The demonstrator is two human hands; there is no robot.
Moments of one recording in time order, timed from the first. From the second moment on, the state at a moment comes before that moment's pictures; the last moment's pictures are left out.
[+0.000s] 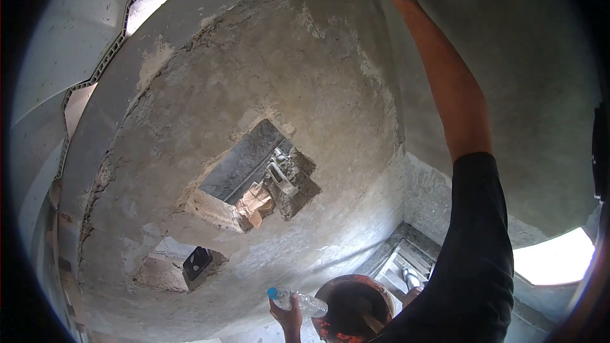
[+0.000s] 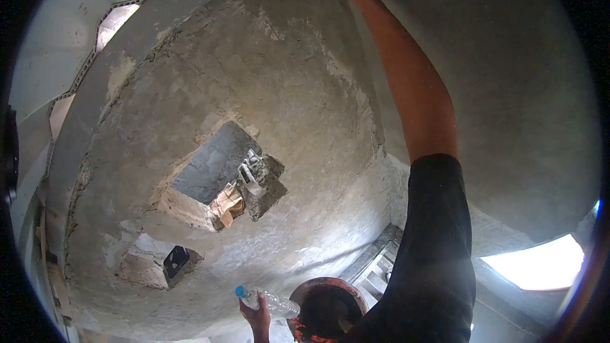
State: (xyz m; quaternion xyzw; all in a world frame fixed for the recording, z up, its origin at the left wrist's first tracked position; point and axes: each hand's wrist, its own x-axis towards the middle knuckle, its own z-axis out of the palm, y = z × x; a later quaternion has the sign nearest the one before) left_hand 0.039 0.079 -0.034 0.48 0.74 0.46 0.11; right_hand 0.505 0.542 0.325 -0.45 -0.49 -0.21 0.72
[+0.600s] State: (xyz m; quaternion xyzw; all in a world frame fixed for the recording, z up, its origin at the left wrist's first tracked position) left_hand 0.053 0.083 -0.016 0.48 0.72 0.49 0.14; right_hand 0.482 0.558 0.292 -0.44 -0.35 -0.28 0.78
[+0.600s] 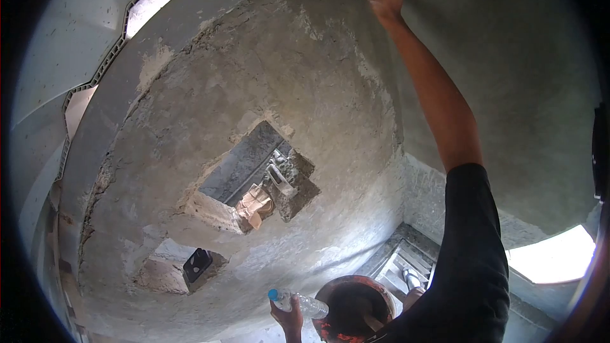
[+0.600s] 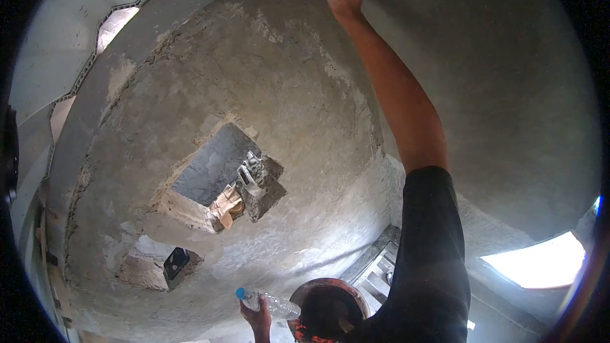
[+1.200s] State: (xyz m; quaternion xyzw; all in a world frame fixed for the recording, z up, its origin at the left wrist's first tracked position) left_hand 0.061 0.080 -0.015 0.46 0.73 0.48 0.14; right_hand 0.454 0.425 0.182 -0.29 -0.45 0.19 0.82
